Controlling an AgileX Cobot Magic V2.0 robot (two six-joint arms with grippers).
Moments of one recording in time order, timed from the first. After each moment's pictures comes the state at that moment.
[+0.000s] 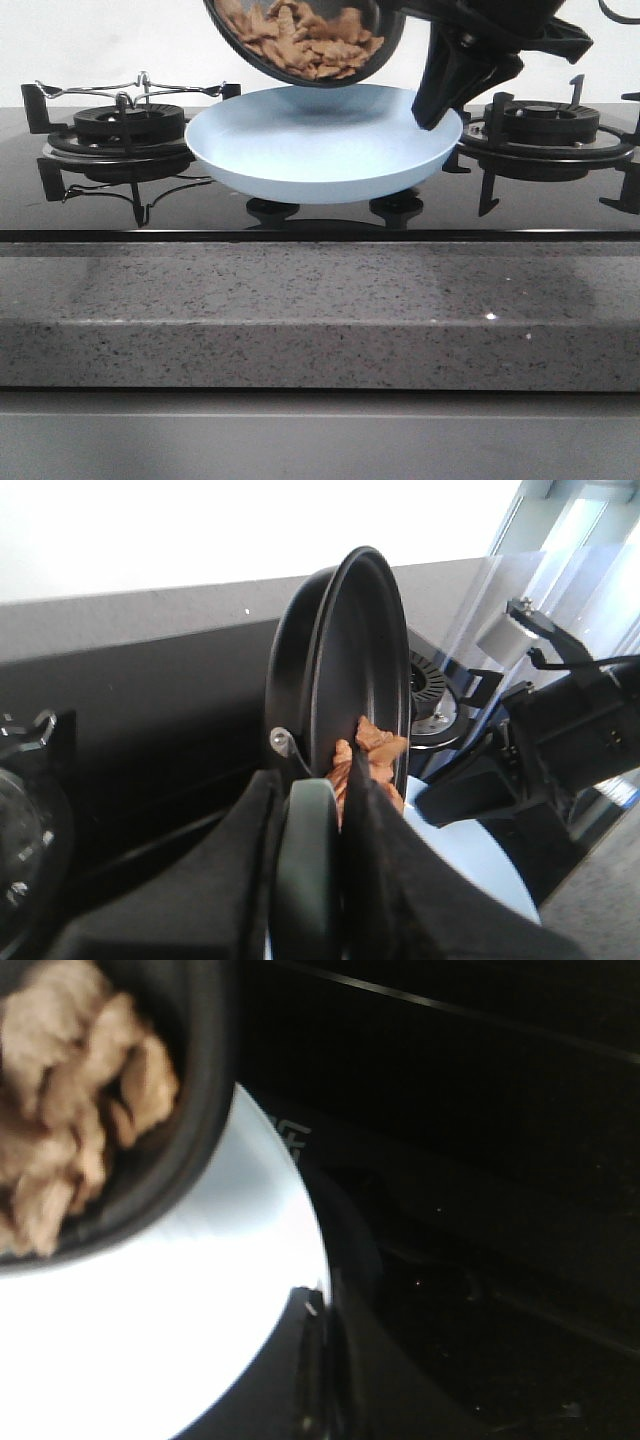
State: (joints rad) left arm -0.21 1.24 -1.02 -1.42 0.62 1.31; right arm 0.35 1.62 -1.32 0.31 0.71 -0.09
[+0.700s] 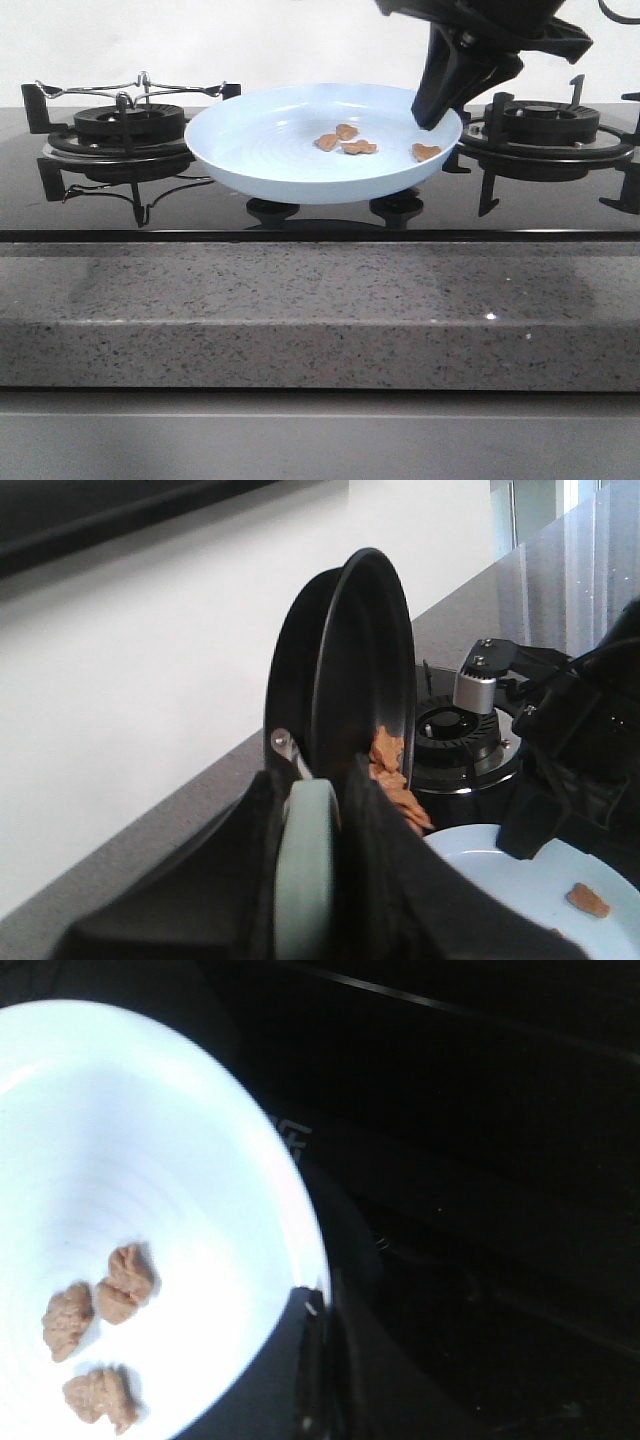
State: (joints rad) left arm -0.22 1.12 -1.07 -1.40 0.60 1.70; right arm 0.35 1.62 -1.32 0.31 0.71 -0.09
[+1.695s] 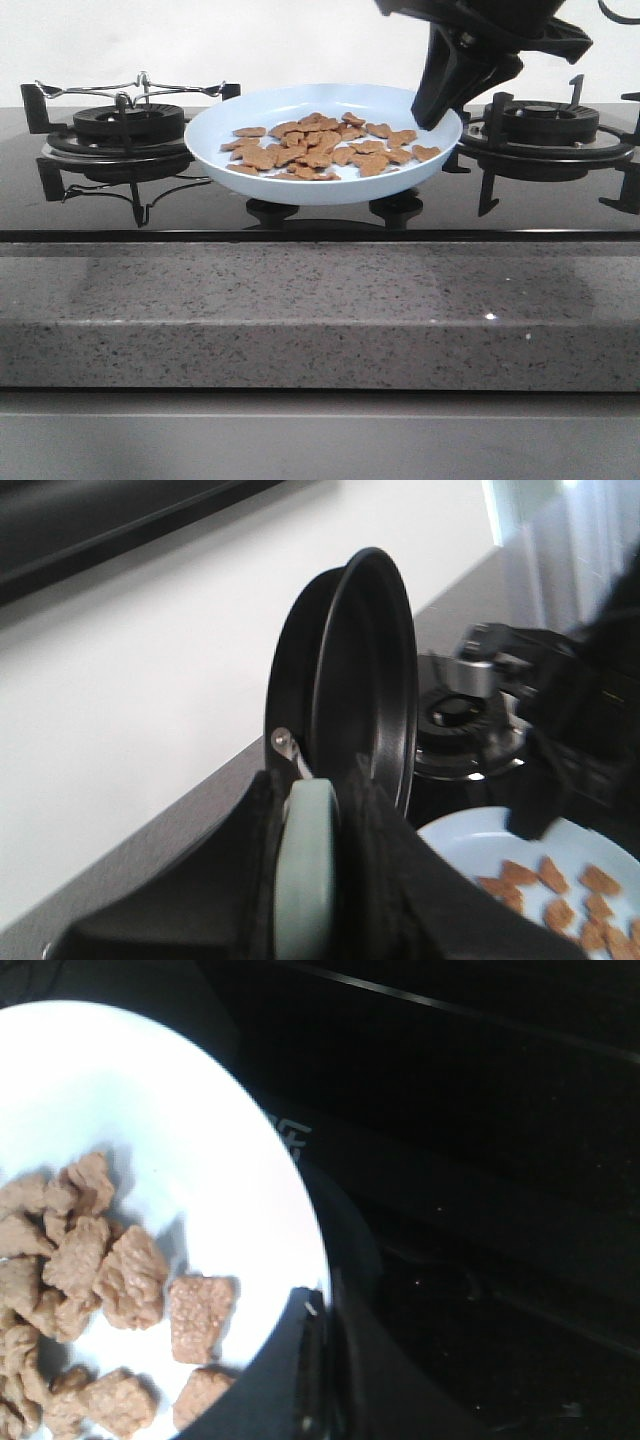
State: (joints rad) left arm -0.22 1.08 -1.04 -1.35 0.56 1.65; right arm 0.35 1.62 -1.32 0.31 0.71 -0.09
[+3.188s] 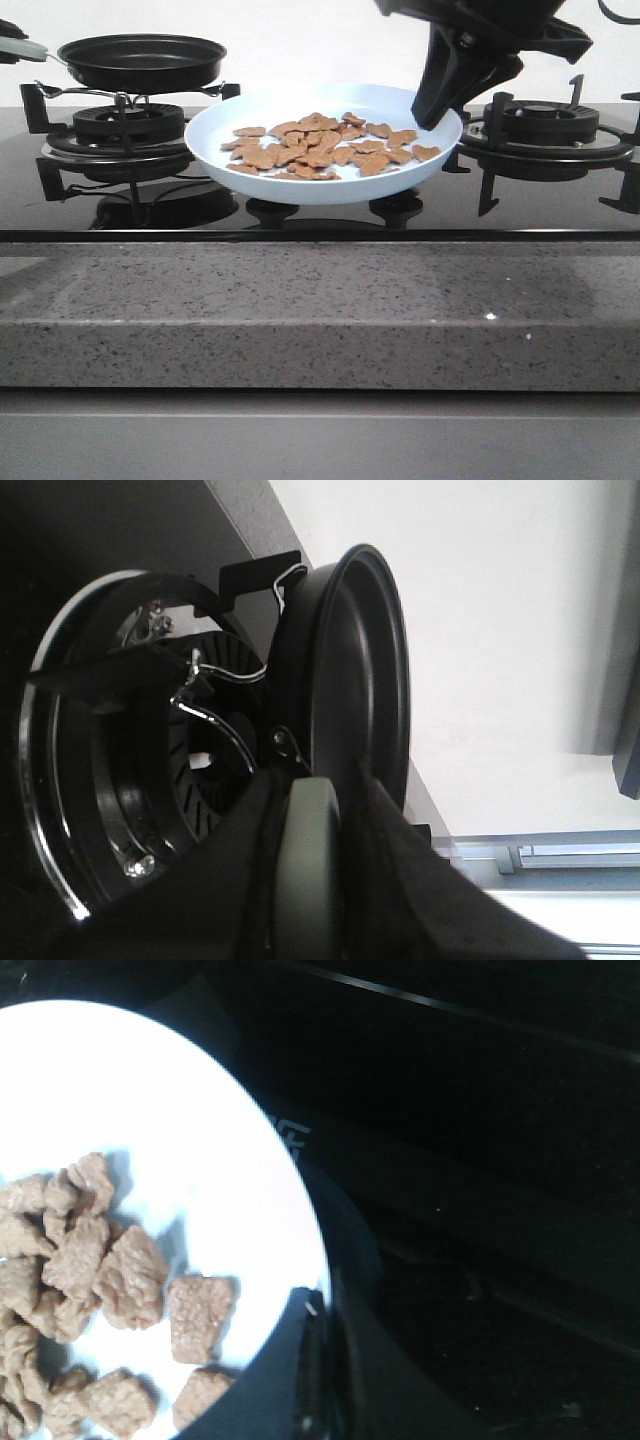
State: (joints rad) left arm 0.31 1.75 -1.14 -1.70 0.96 0.77; right arm 0.35 1.62 -1.32 0.31 0.71 -0.09
